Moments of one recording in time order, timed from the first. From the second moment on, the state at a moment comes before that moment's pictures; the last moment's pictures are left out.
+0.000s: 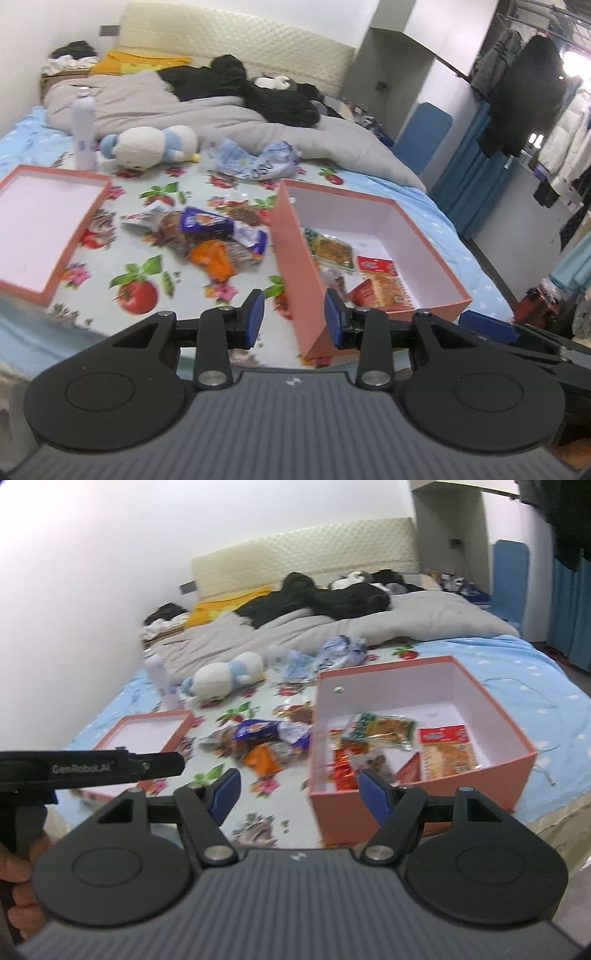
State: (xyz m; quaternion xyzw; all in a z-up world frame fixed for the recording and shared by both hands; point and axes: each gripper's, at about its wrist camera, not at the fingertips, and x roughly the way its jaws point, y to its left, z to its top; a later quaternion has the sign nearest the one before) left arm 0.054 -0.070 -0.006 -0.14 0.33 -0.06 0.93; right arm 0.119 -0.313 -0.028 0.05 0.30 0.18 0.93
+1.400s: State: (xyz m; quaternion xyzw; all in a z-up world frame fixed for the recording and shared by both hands) left arm 0.228 0.056 -0.133 -0.24 0.41 0.03 0.88; right arm 0.262 -0.193 -0.096 0.00 0.38 0.25 0.89
